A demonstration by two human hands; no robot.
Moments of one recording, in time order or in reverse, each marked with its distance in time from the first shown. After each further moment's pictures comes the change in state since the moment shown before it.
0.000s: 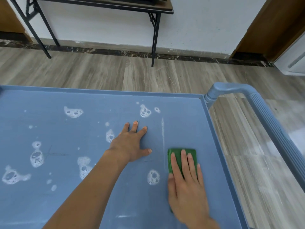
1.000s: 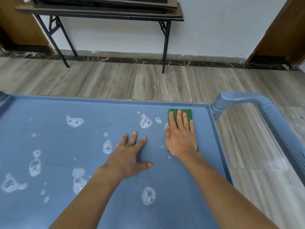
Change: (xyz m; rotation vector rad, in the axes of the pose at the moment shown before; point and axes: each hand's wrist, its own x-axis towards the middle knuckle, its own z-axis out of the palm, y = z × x) left_hand 0.003 0.006 0.007 -0.106 0.001 -0.062; right_hand 0.203 0.016 0.007 -0.039 -0.068 -0.015
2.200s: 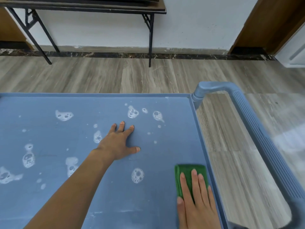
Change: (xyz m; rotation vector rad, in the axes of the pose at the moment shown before) left_hand -0.014 0.015 -0.011 0.067 0.006 -0.017; right_hand -0.275 0.045 0.003 -0.087 0.176 0.086
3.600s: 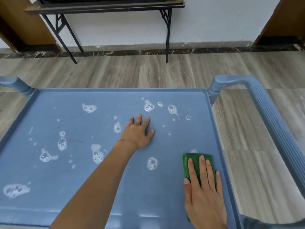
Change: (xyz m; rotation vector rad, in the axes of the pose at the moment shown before) left_hand 0.009 0.003 0.025 -0.004 0.106 -0.058; right_hand 0.003 -0.007 0.015 0.132 0.020 -0.036
